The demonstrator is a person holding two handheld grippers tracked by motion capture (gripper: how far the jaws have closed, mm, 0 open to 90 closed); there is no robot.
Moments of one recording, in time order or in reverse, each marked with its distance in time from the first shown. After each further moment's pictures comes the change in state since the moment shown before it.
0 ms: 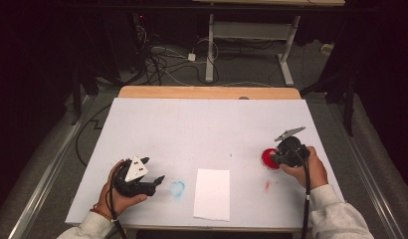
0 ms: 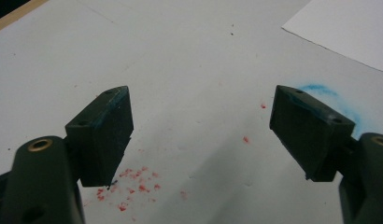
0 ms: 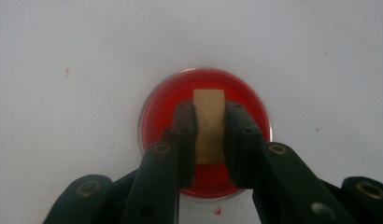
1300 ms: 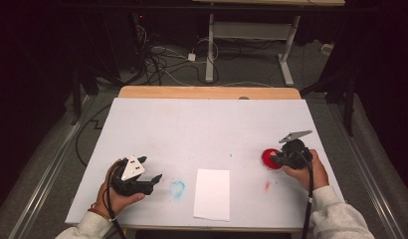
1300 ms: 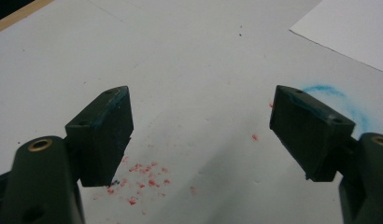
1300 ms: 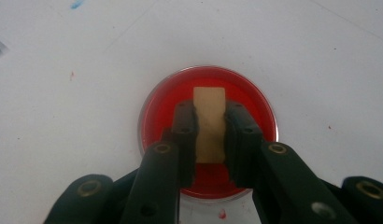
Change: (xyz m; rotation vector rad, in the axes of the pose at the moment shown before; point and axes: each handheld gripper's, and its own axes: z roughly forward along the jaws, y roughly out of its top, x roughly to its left) left arm 0.006 -0.003 -0.003 -0.013 0.001 -0.026; right arm -0.007 -0.014 0.004 -0.077 0.055 0.042
